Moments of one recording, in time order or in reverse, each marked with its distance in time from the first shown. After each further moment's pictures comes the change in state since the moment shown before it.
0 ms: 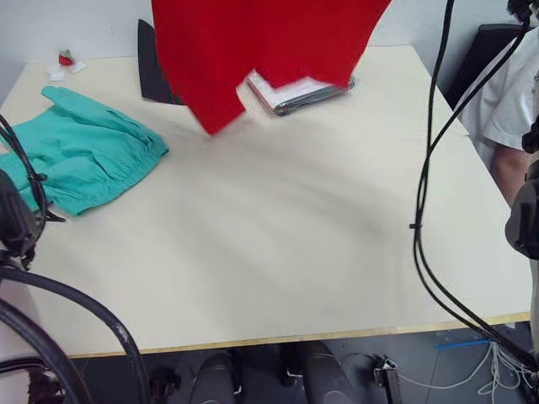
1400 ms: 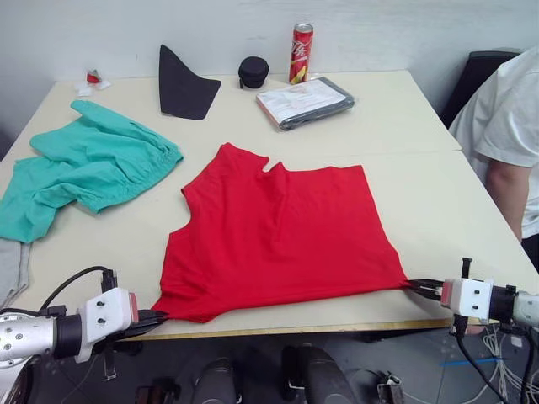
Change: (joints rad) left arm 2.161 -0.033 0.436 -1.620 -0.505 0.747 -0.573; right arm 1.722 -0.248 -0.151 -0.880 0.329 -0.010 0.562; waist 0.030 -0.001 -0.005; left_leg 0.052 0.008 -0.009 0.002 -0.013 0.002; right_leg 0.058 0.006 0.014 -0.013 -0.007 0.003
